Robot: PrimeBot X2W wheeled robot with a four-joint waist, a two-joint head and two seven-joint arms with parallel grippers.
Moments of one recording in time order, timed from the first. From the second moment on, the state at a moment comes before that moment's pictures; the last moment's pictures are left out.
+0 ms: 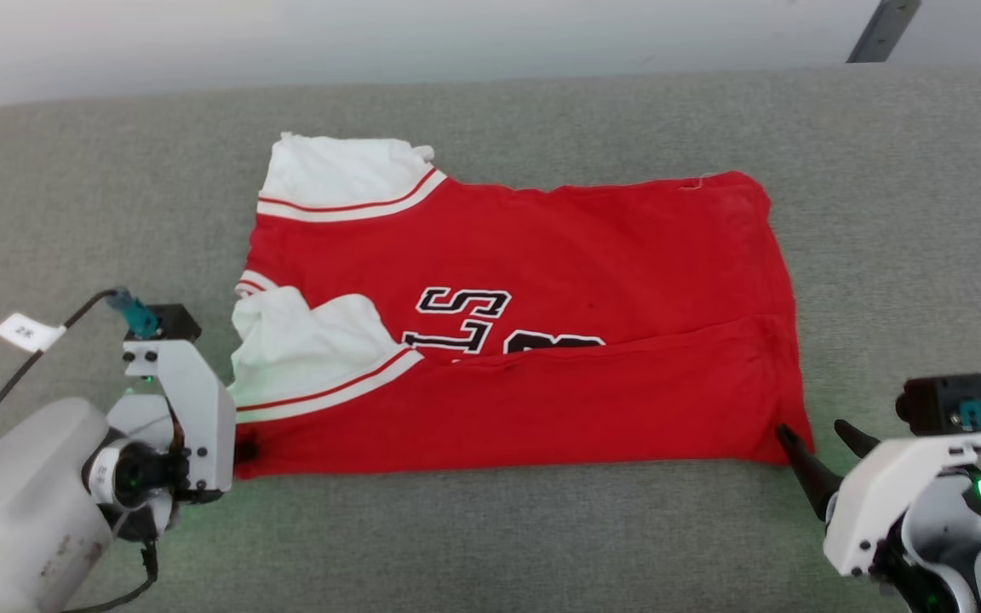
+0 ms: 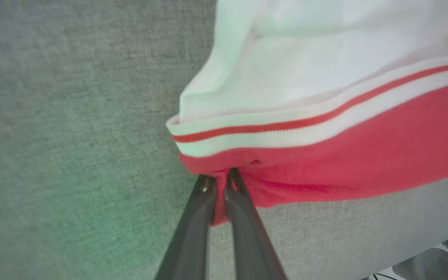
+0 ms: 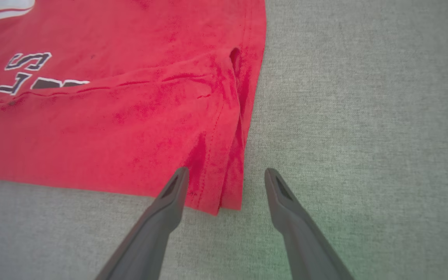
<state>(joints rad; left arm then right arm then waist) -0.80 0.70 -1.03 0.59 -1.34 0.08 0.64 -0.16 -0.16 0.01 0.05 0.36 0.13 0.54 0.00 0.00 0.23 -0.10</state>
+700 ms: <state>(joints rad) -0.84 0.66 -1.03 0.63 -1.32 0.02 0.62 -0.38 -0.18 0.02 0.32 0.32 0.13 0.72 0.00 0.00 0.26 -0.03</state>
